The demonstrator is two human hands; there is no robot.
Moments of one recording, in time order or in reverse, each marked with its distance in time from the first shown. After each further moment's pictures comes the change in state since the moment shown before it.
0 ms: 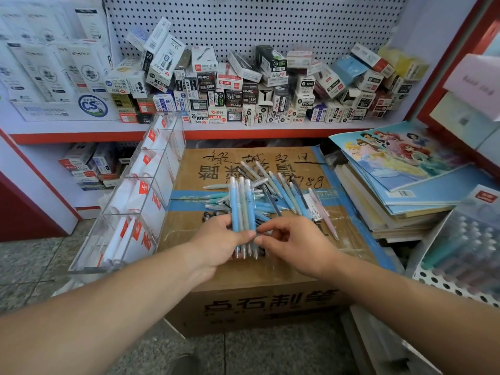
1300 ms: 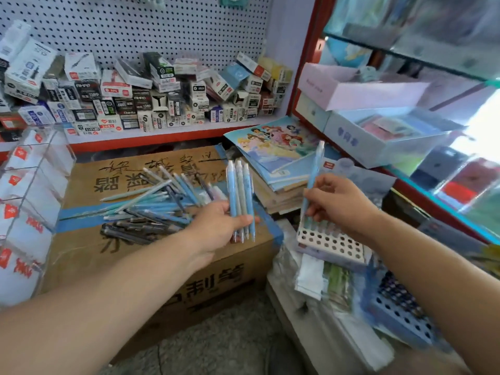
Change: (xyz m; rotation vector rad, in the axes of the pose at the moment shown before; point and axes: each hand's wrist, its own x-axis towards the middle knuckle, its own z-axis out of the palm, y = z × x) left_hand -0.026 0.042 0.145 0.028 -0.324 0.107; right_hand -0.137 0.047 -0.163 0.339 0.567 0.380
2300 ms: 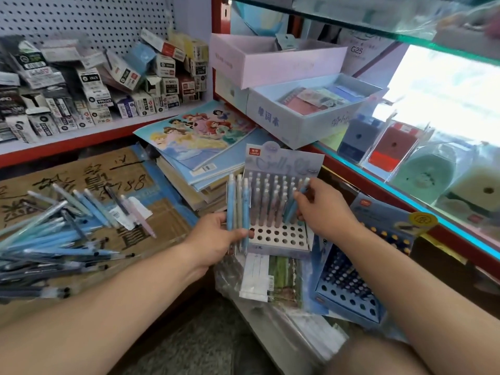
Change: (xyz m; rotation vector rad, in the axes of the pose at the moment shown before) left_hand 0.050 -0.014 0.124 0.215 -0.233 -0.017; right_hand 0.000 0.088 -0.092 -0.372 0.302 0.032
